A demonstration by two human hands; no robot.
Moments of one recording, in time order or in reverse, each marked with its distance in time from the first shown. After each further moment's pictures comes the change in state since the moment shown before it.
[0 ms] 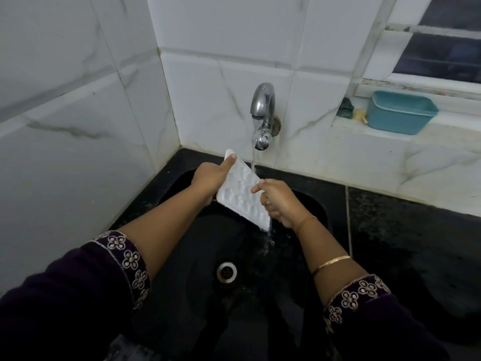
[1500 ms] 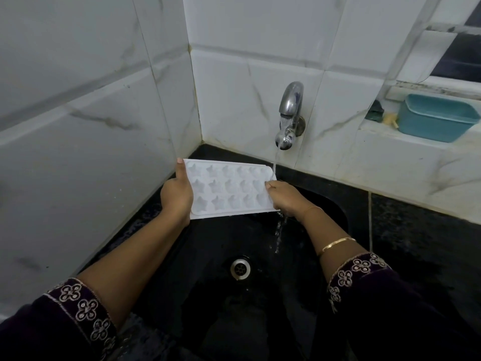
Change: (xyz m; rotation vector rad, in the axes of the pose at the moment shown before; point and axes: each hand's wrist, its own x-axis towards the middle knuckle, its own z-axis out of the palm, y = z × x) left_hand -0.026 -0.049 -0.068 -0.192 0.472 -0.068; right_hand 0.035 0.006 0.017 -0.665 -0.073 -0.137
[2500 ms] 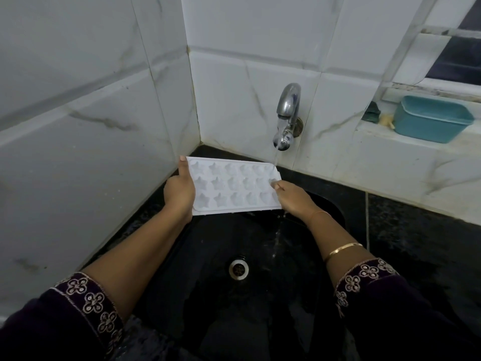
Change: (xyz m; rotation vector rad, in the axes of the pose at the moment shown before) left_hand -0.008 0.011 0.005 -0.013 -0.029 0.017; right_hand -0.002 0.021 -0.008 -0.041 0.070 -0.039
